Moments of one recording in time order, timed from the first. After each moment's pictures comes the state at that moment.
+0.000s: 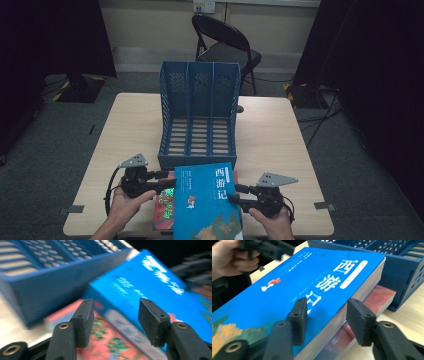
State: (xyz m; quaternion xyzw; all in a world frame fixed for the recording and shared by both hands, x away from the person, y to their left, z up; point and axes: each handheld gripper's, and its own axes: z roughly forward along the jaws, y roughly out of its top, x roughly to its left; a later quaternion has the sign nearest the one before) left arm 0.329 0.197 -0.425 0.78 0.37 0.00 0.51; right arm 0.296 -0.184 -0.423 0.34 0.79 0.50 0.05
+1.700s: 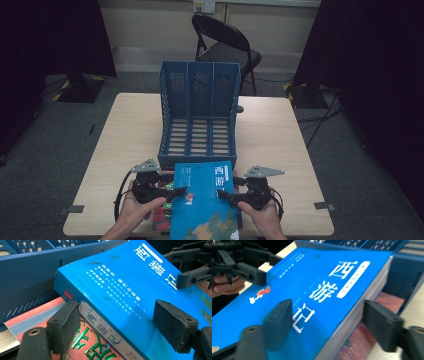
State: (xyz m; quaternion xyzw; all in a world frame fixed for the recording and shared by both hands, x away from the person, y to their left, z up) left arm 0.326 0.174 -0.436 0.78 0.38 0.00 0.50; right arm 0.314 -0.158 -0.426 0.39 0.78 0.48 0.05
